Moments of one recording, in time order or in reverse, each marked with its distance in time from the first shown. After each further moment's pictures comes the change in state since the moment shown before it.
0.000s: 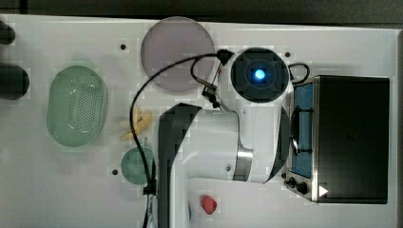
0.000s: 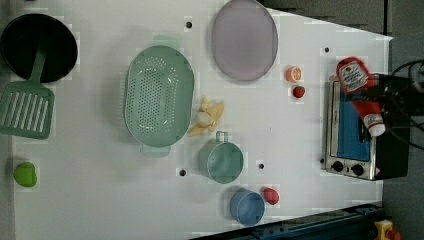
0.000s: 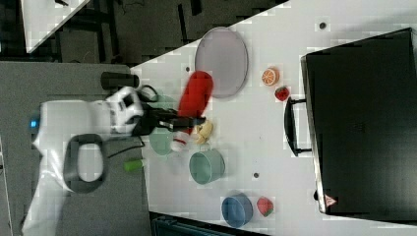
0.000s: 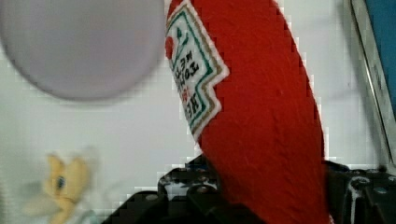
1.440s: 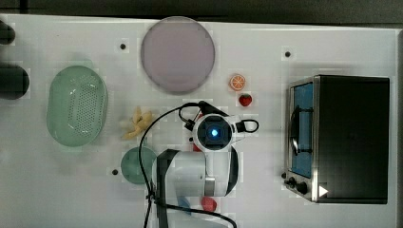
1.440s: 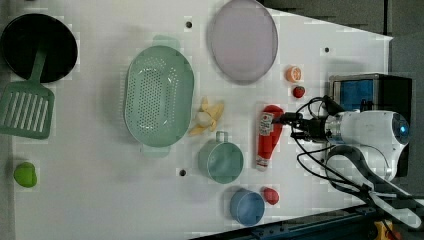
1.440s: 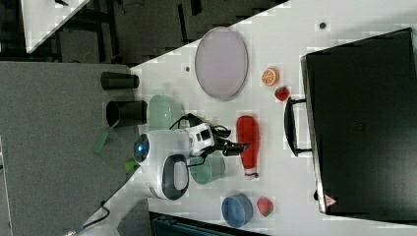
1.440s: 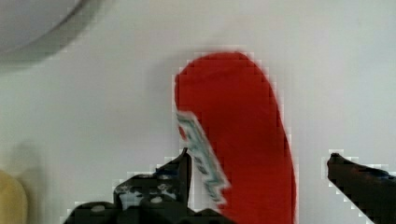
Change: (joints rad) arm 0.013 0.193 0.065 -0.422 0.006 0.614 0.231
